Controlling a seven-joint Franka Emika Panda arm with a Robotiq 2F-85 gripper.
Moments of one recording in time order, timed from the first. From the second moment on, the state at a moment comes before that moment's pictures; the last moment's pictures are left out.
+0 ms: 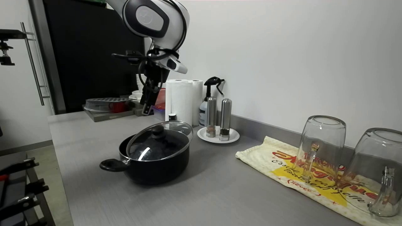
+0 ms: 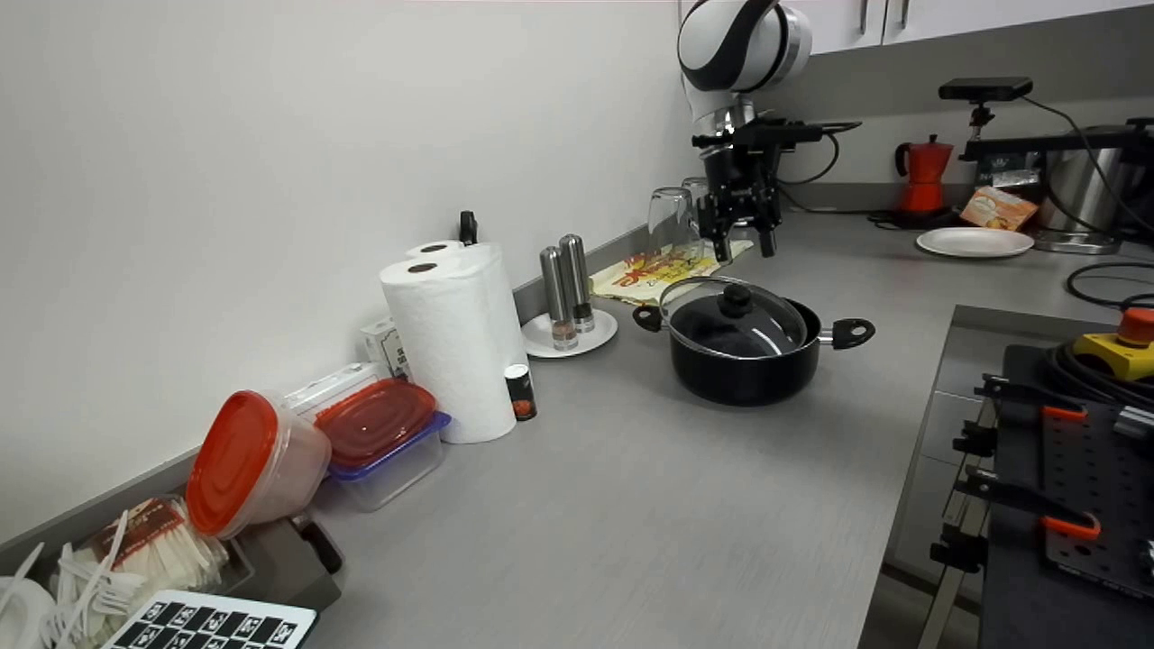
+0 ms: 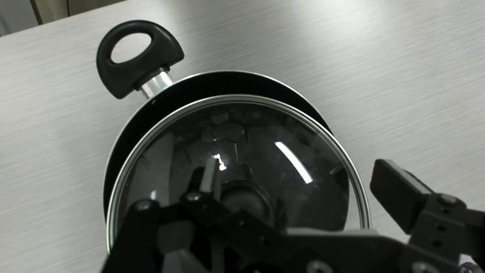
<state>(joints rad) -0.14 0.31 -0.07 -1.93 0.17 1.90 0.05</state>
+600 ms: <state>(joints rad) -0.16 0.47 -0.09 -1.84 0.21 1.89 0.10</state>
